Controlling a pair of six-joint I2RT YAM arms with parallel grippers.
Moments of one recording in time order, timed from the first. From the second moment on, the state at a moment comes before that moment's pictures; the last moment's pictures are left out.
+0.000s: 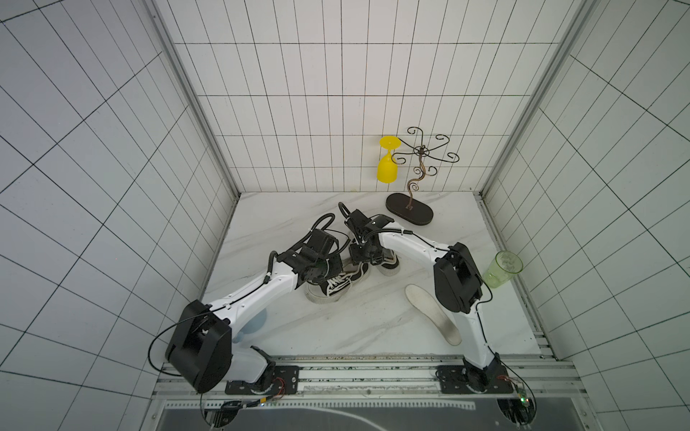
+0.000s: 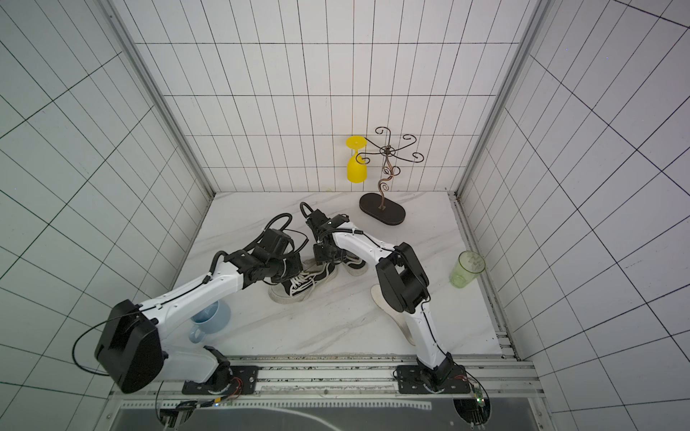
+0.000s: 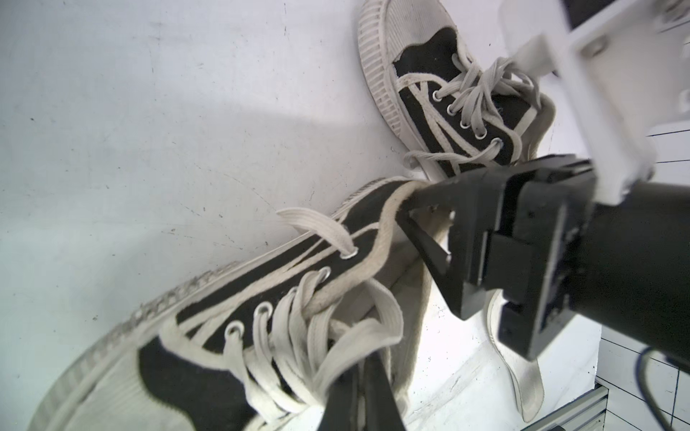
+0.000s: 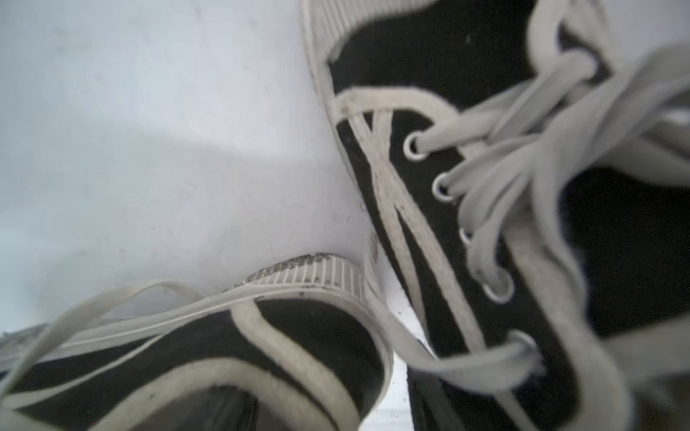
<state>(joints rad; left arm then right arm) -0.58 1.38 0.98 -0.54 0.11 -0.84 0.73 2.16 1.86 -0.98 0.02 0.44</state>
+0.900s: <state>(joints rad) -0.56 1.45 0.96 -0.52 0.09 -0.80 0.68 1.96 1.67 -1.04 -0.28 0.34</state>
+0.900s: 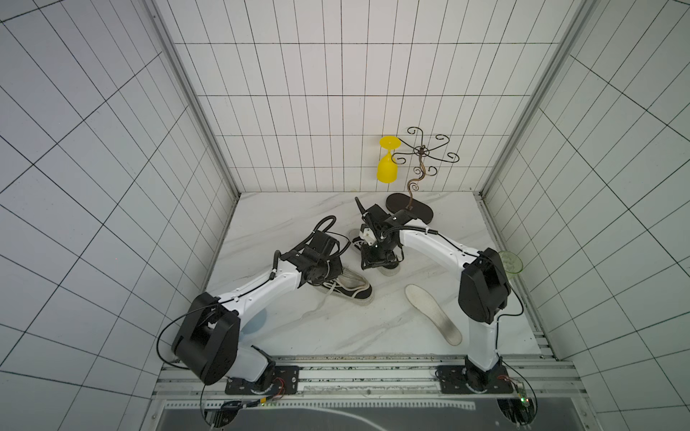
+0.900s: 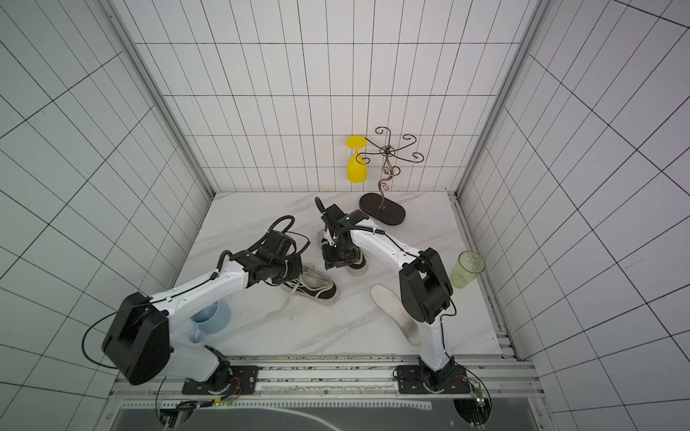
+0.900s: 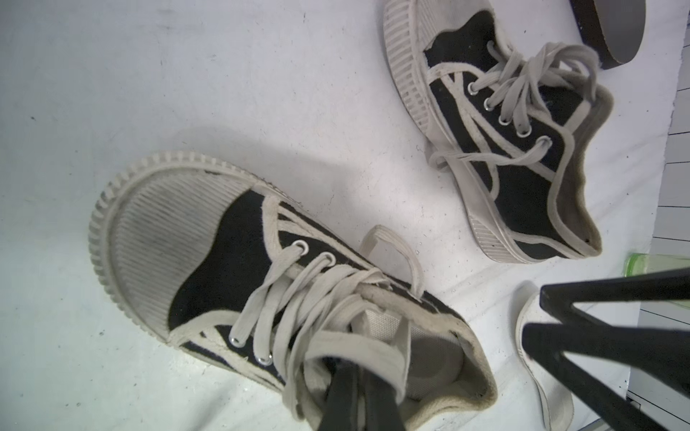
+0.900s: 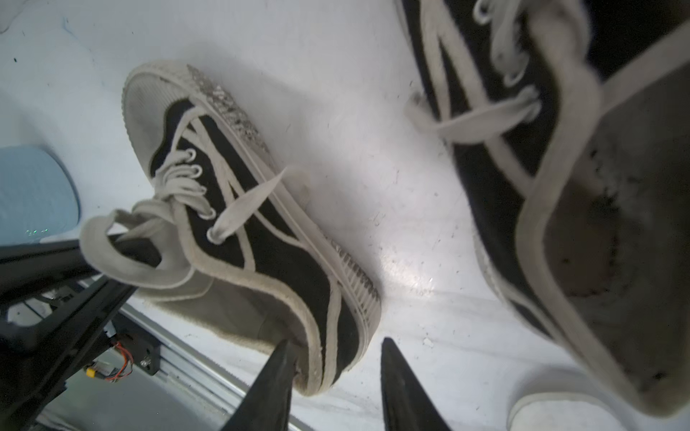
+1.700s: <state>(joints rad) -0.58 1.46 0.98 -0.51 0.08 -0.76 0.74 1.94 1.55 -1.02 -0.26 0.29</state>
